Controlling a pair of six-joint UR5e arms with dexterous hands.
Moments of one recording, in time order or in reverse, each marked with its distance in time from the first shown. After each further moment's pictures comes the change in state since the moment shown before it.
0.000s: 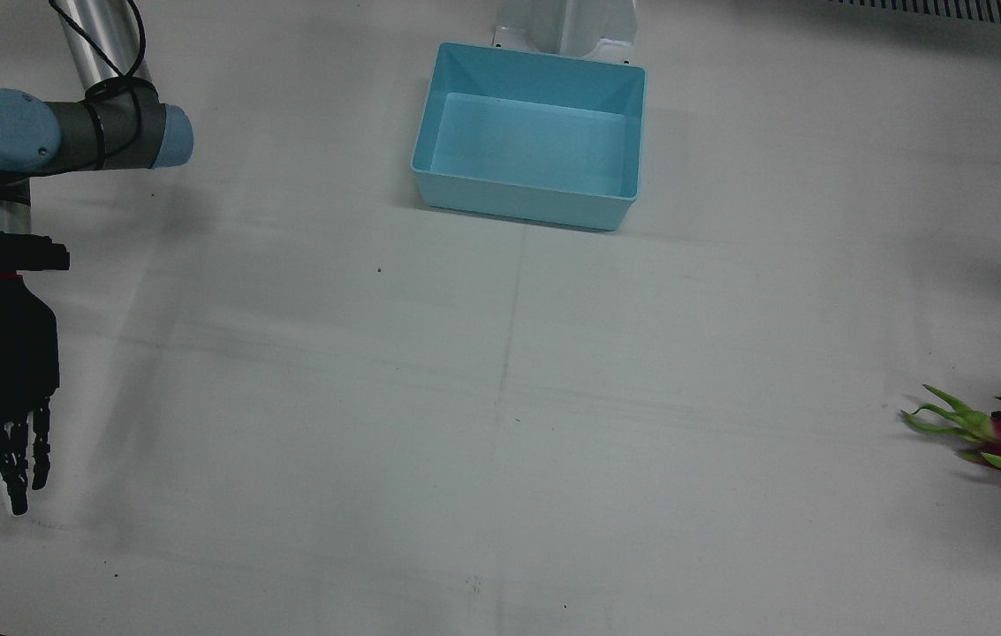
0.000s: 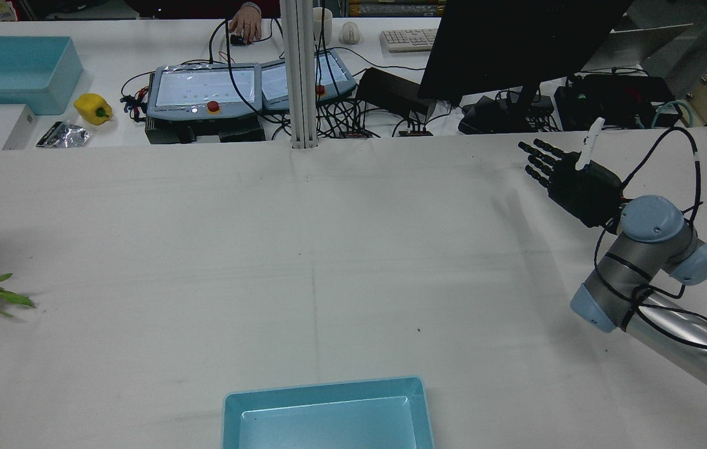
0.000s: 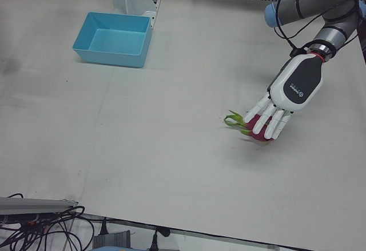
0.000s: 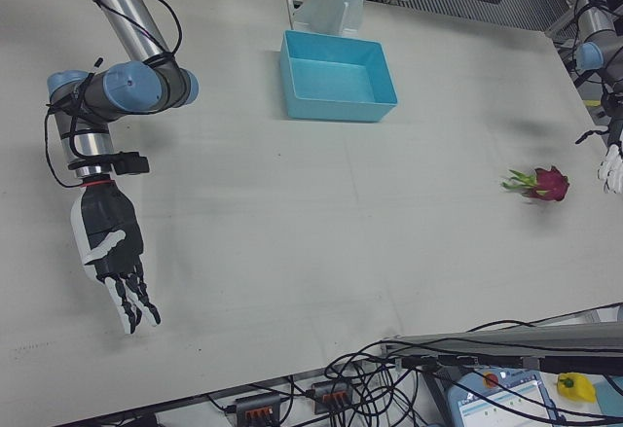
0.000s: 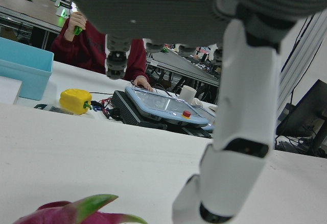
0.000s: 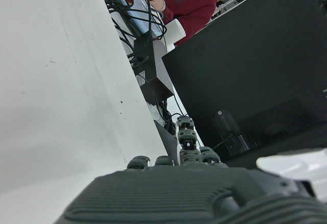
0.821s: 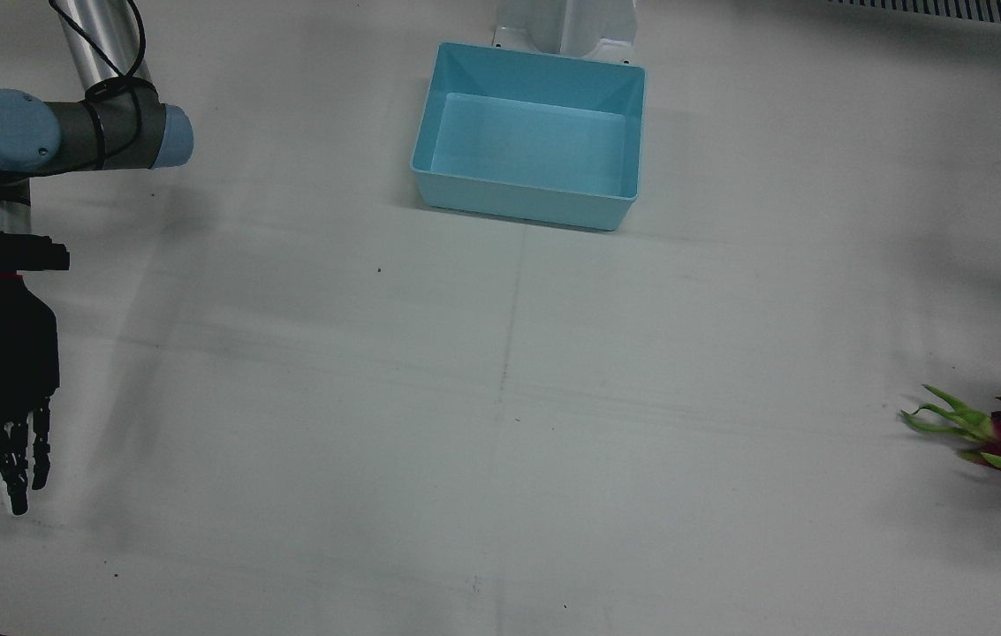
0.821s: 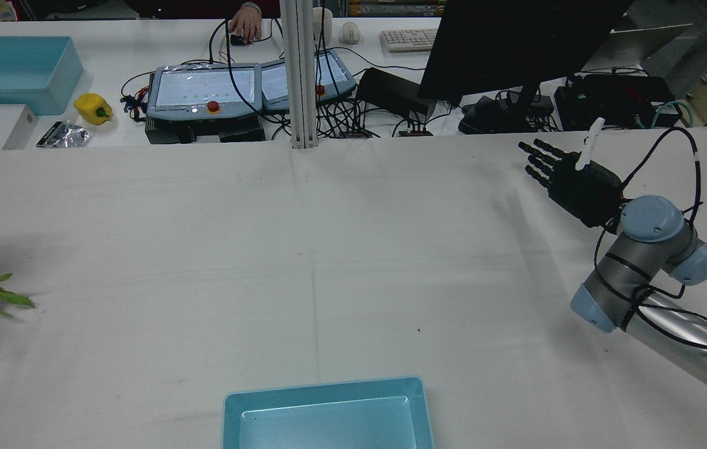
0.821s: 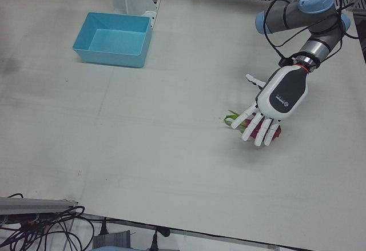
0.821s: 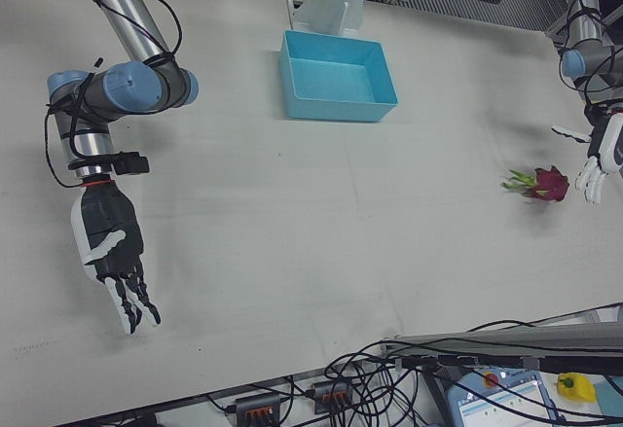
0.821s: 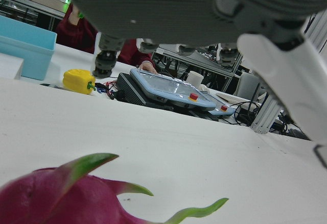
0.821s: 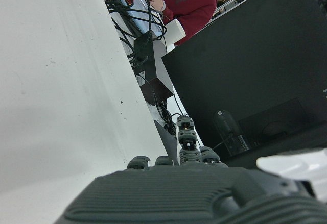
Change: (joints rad) left arm 0.101 -0.027 0.043 0.028 -0.084 0.025; right arm 0.000 0.000 0.000 0.000 0.000 0.000
